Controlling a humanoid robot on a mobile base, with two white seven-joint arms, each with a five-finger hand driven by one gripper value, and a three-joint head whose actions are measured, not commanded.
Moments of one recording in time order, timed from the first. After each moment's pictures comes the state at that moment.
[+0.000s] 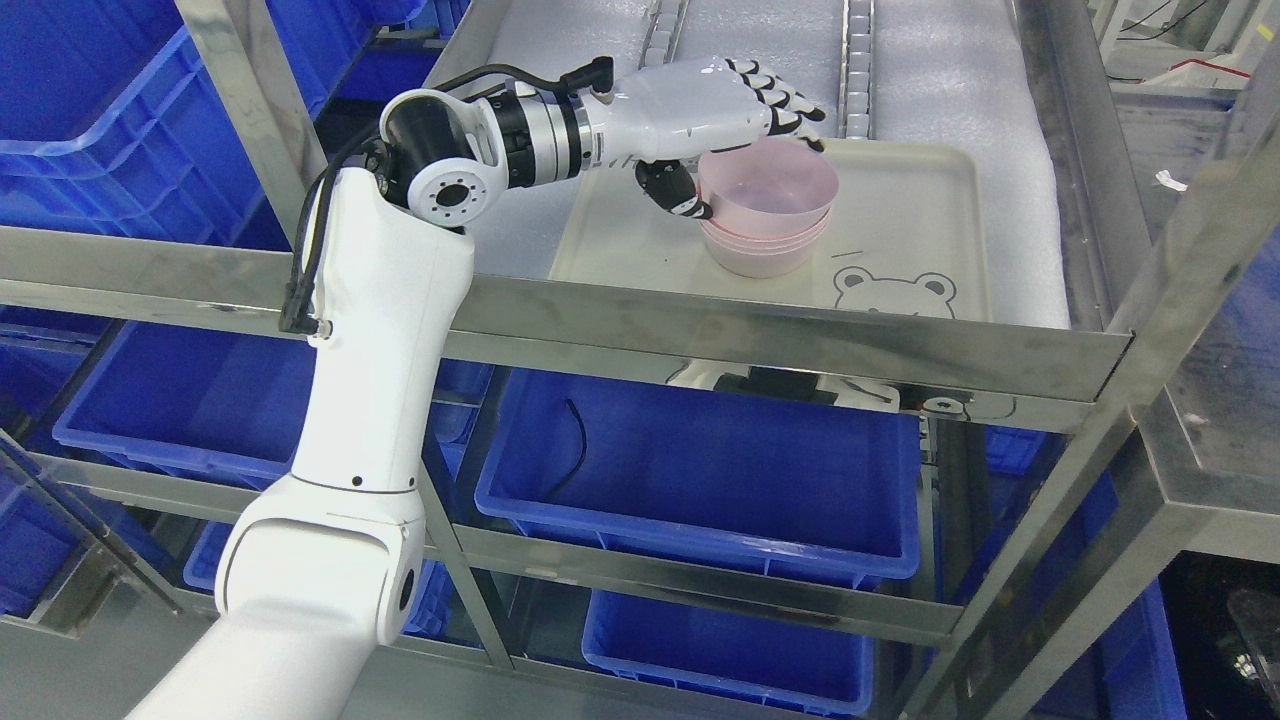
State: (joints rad) left arm -0.97 0.00 -0.14 -1.24 -0.81 -0.78 -0.86; right arm 0.00 0.00 0.05 0.00 0.05 -0.08 -0.02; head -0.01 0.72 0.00
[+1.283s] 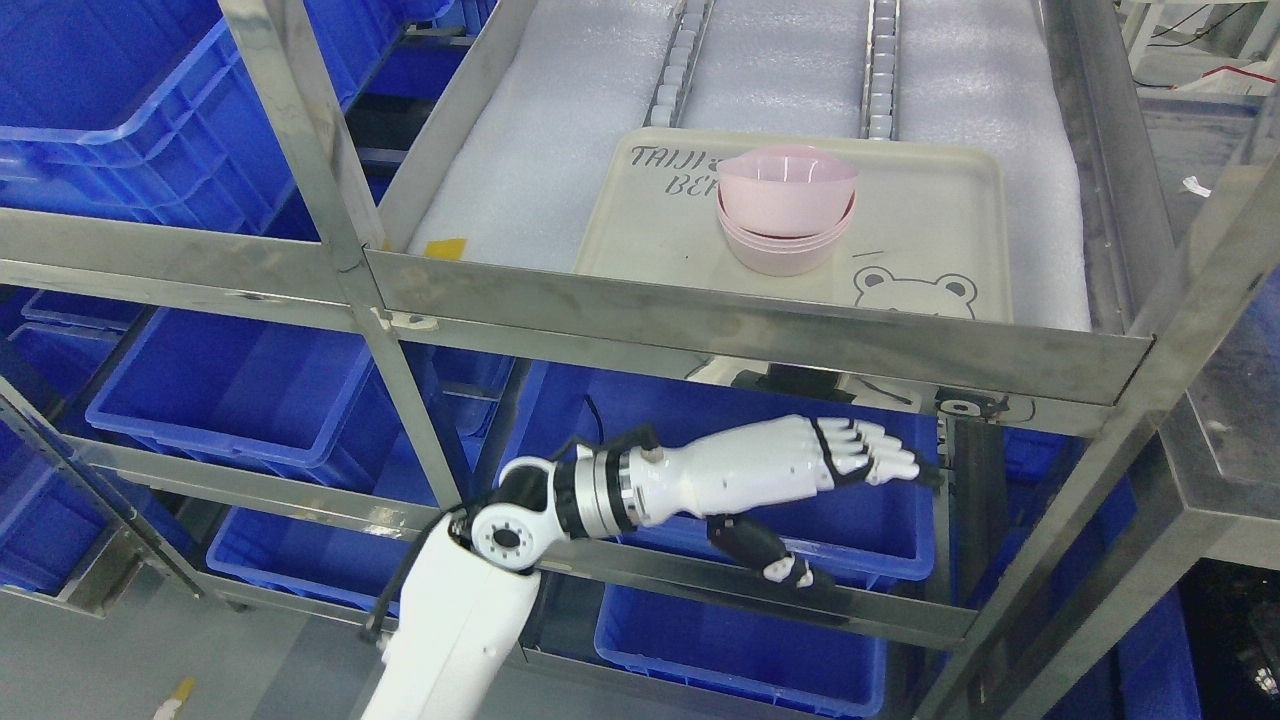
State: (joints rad) left arm -0.23 0.00 -0.36 -1.50 -0.20 -0.78 -0.87; right arm 0.00 0.00 0.05 0.00 0.05 -0.08 -0.01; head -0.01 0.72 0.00
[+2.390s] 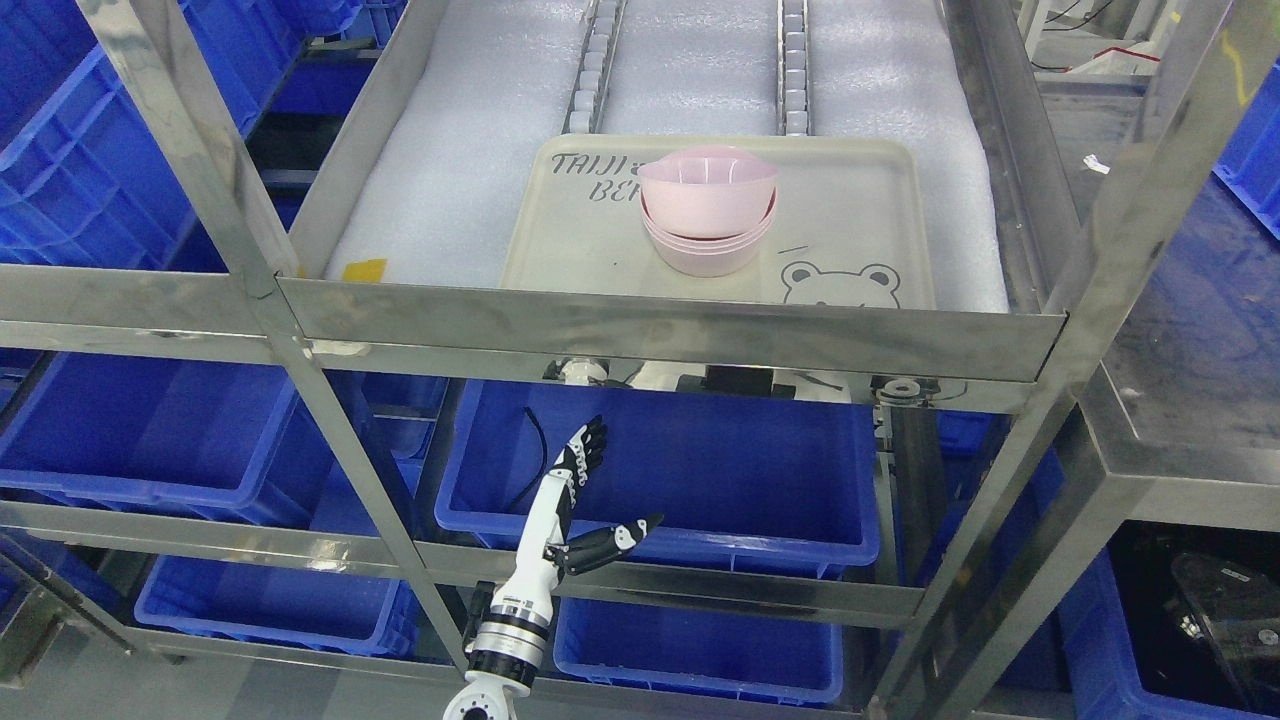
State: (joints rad) left arm 0.12 0.00 -0.25 -1.43 -0.01 -0.32 0.08; right arm 0.00 0.00 0.05 0.00 0.05 -0.08 -0.02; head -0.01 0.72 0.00
